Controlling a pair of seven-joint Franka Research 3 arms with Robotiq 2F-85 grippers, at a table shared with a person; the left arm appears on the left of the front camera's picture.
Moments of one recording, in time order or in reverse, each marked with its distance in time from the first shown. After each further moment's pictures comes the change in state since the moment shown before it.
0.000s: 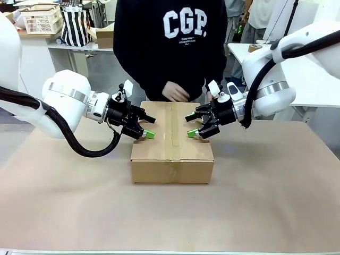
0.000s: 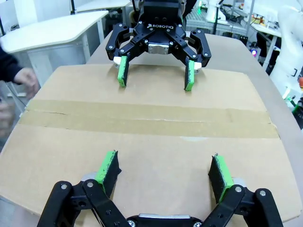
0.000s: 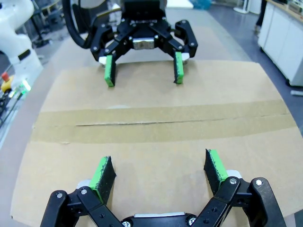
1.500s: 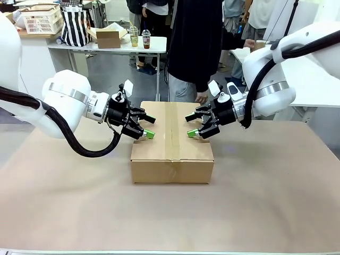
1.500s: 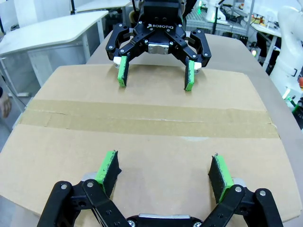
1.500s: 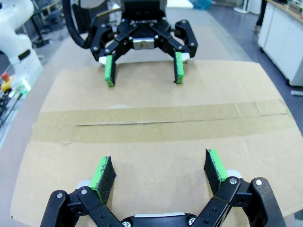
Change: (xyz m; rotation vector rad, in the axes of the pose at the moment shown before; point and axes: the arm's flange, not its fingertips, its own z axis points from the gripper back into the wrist) left arm 0.000 0.000 0.000 0.000 0.000 0.000; right arm 0.000 0.000 0.000 0.000 0.000 0.000
